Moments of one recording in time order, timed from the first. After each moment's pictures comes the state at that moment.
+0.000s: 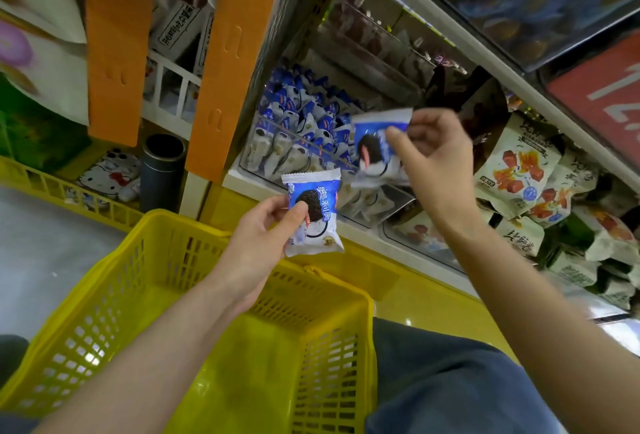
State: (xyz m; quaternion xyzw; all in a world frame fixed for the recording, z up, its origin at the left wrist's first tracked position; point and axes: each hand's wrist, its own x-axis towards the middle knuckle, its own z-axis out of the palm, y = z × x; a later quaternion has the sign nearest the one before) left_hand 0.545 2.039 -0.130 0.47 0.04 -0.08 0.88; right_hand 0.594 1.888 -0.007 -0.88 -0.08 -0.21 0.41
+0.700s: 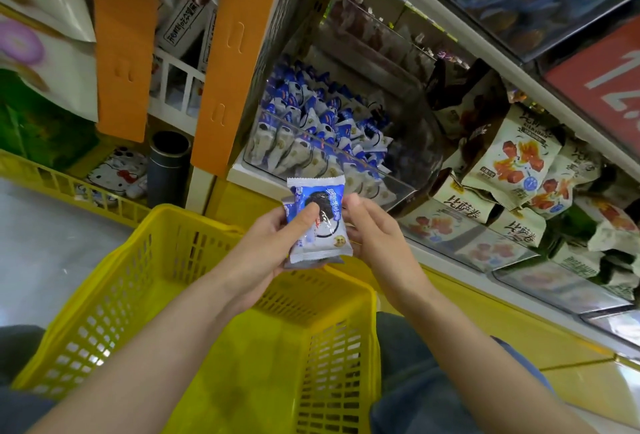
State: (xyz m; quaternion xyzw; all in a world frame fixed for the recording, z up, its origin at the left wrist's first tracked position) left_hand 0.532 2.041 -0.130 0.46 -0.02 -0.18 0.87; right_hand 0.530 1.906 -0.068 -0.81 0.02 0.10 0.57
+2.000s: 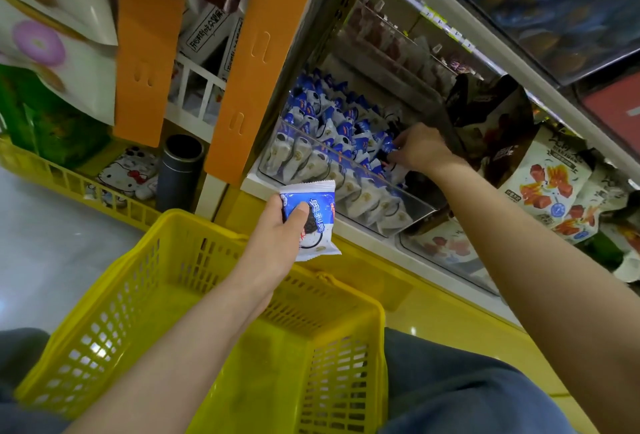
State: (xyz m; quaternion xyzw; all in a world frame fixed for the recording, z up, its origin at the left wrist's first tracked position) left_hand 0.553 2.043 -0.122 0.56 0.11 -0.04 0.82; right_hand 0.713 1.876 -0.026 -1.00 0.06 0.00 0.00
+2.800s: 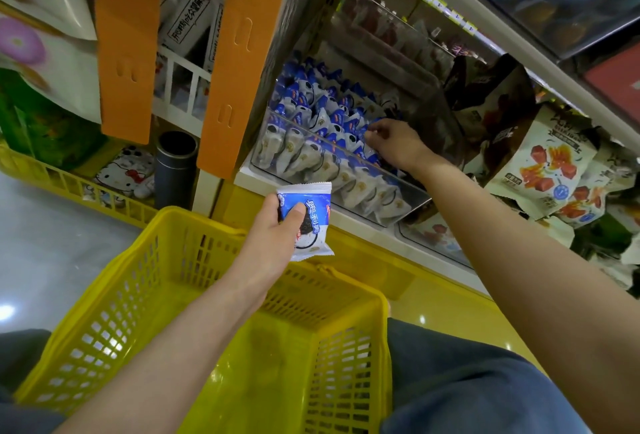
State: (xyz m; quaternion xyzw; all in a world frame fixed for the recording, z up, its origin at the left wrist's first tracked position) left_hand 0.553 2.037 -0.131 0.58 0.10 -0.06 0.80; right_hand 0.713 1.878 -0.051 -0.98 0.01 0.04 0.17
